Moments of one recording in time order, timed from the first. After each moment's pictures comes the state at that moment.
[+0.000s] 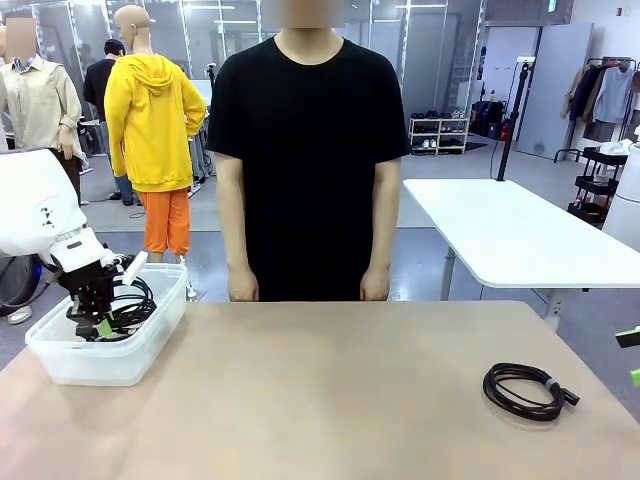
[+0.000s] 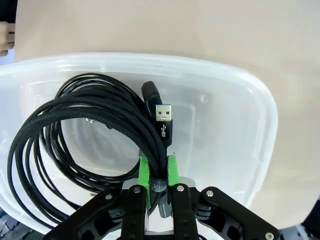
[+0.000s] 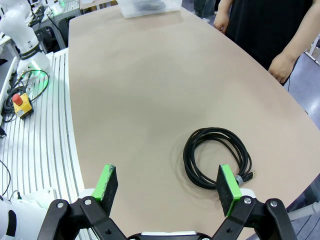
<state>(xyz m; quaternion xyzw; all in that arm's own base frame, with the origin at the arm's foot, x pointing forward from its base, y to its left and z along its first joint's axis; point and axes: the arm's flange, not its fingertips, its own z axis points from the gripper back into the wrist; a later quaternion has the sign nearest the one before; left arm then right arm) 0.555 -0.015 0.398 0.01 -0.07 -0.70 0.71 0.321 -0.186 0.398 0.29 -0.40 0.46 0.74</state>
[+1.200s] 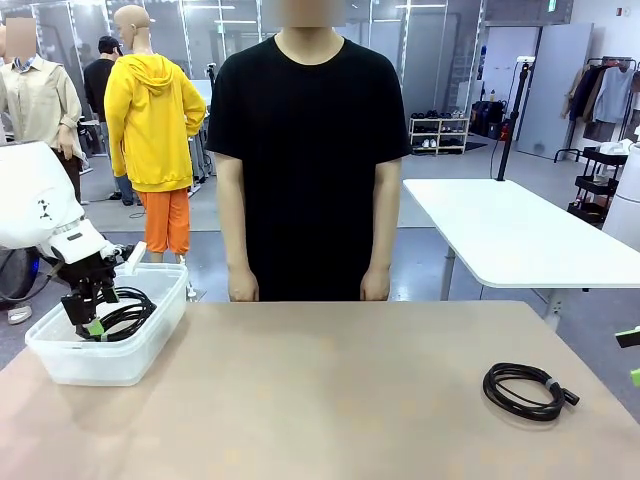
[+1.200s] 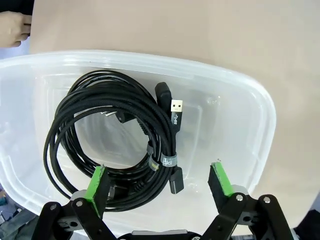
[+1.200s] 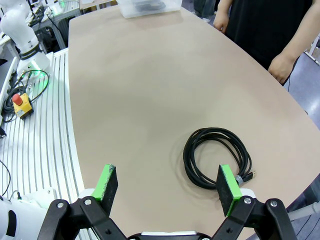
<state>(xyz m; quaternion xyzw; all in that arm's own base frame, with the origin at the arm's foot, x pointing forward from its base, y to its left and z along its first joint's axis) 0.555 -0.016 0.417 0.02 -0.09 -0.68 0.72 0.321 -0.186 0.398 0.29 -0.40 0.46 0.74</state>
